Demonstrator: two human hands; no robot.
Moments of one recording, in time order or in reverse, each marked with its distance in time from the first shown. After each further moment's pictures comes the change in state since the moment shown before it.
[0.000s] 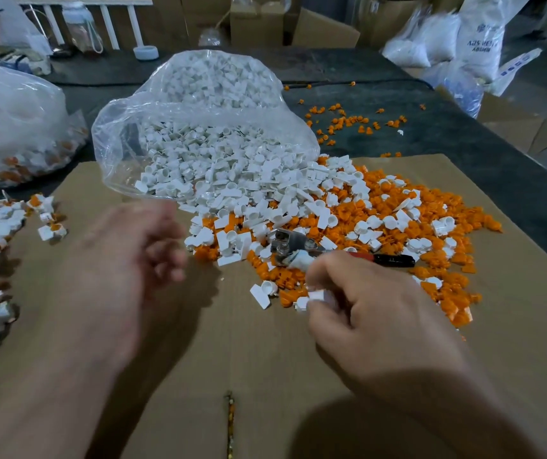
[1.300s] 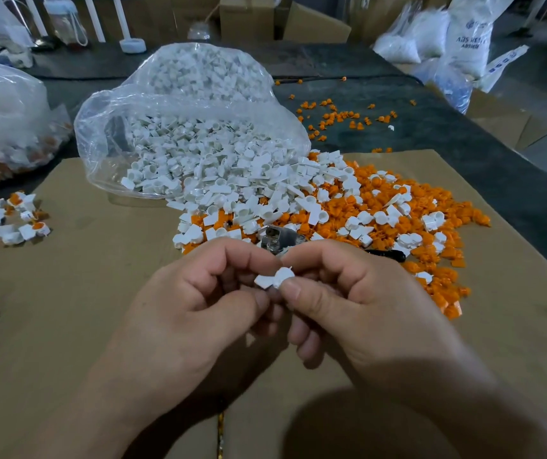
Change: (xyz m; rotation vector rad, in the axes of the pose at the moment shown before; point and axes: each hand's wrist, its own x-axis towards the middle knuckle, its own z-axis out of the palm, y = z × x) left_hand -0.036 -0.027 0.024 0.205 -0.492 0.195; right_hand 0.004 0.000 0.005 0.807 -0.103 0.156
